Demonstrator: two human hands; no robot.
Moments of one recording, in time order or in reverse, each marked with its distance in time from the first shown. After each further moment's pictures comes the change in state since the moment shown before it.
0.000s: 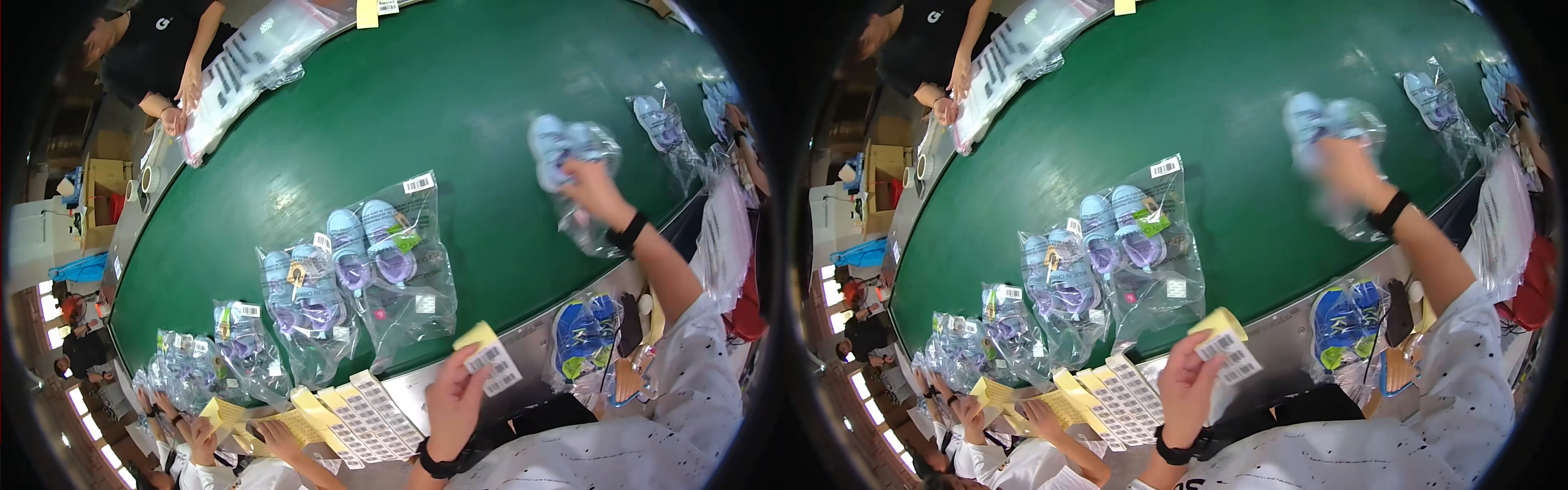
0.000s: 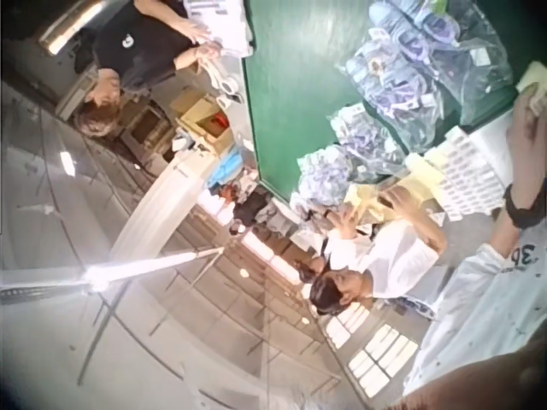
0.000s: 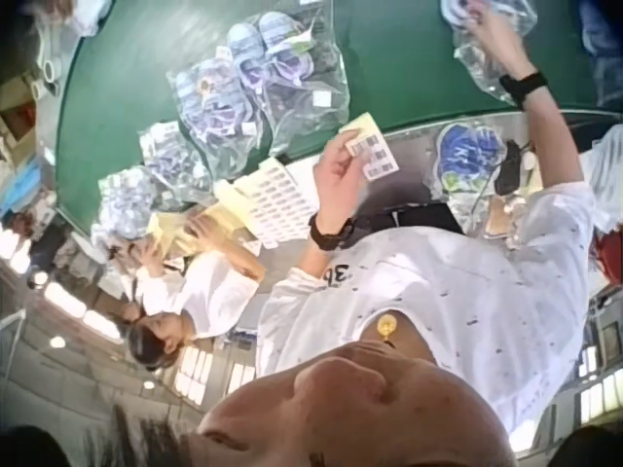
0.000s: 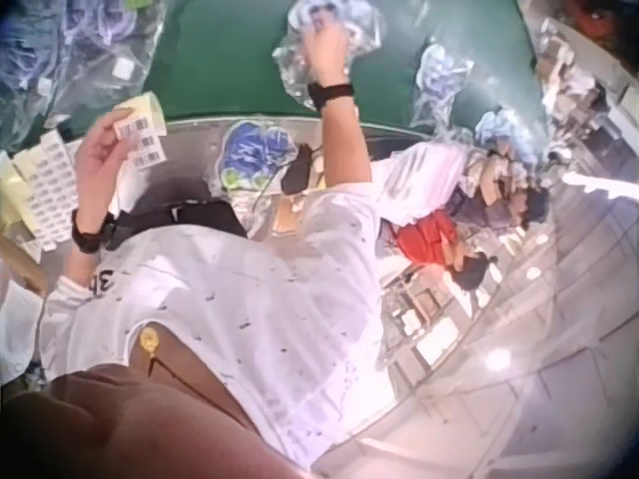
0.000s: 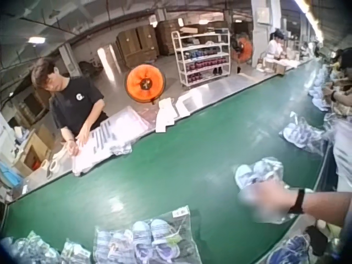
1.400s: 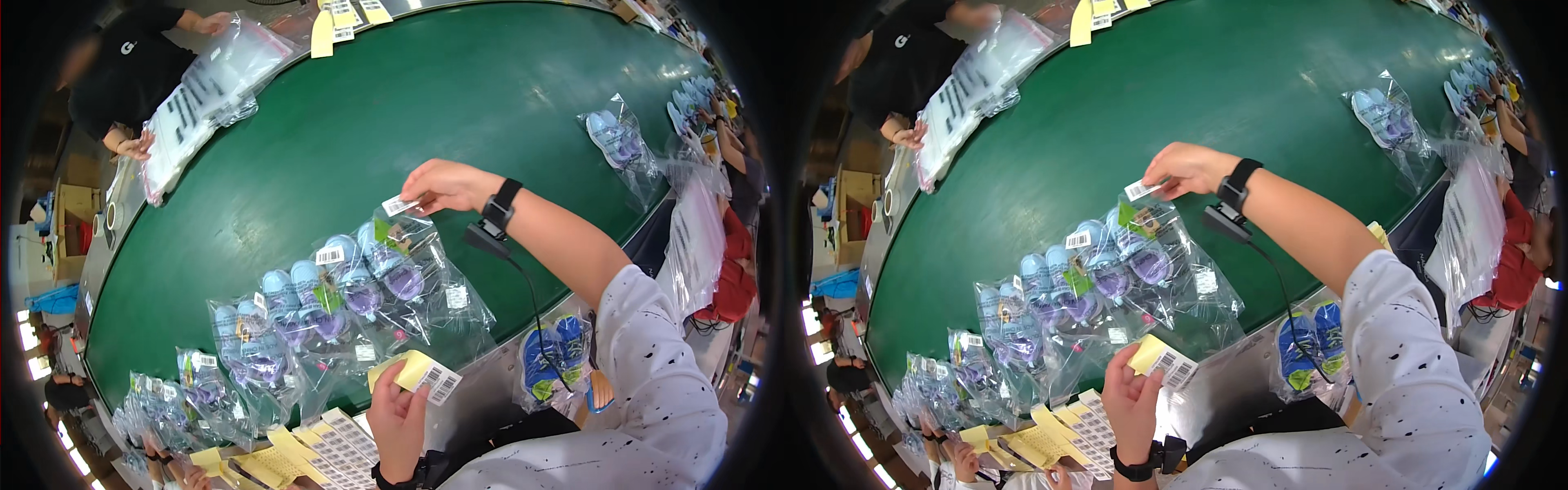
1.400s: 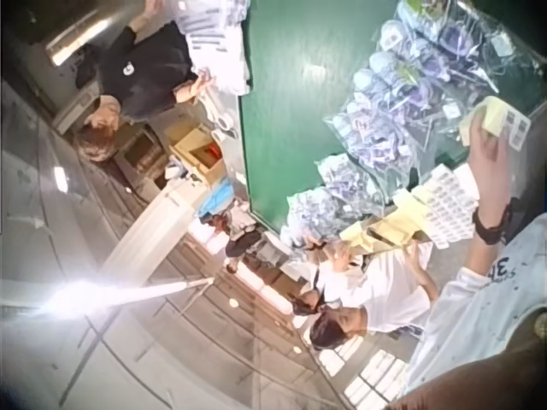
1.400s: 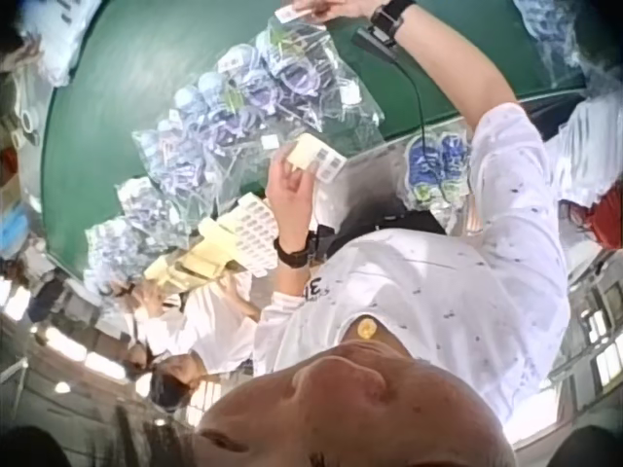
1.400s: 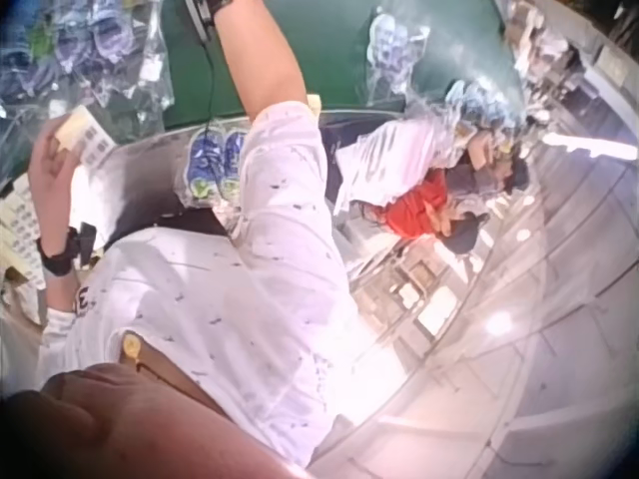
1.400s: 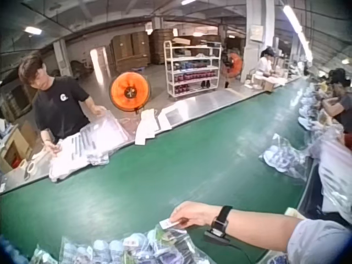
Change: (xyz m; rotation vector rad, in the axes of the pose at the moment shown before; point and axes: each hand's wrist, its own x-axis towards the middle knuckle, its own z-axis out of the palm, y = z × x) left_hand 0.041 0.022 0.028 0.065 0.085 0.050; right_hand 0.141 -0.071 0.052 1.185 -0.702 0.582
